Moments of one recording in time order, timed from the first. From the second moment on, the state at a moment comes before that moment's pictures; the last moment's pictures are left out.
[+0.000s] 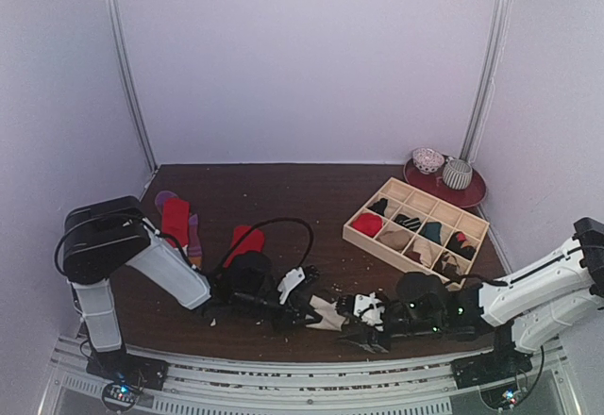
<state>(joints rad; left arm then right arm) -1.06 1.92 0.66 0.69 0.46 -0.18 1.21 1.32 0.36 0.41 -0.06 -0.18</state>
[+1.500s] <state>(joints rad) -1.05 1.72 0.56 0.63 0.30 -0.06 1.02 1.76 0.54 0.56 -0.40 0.22</state>
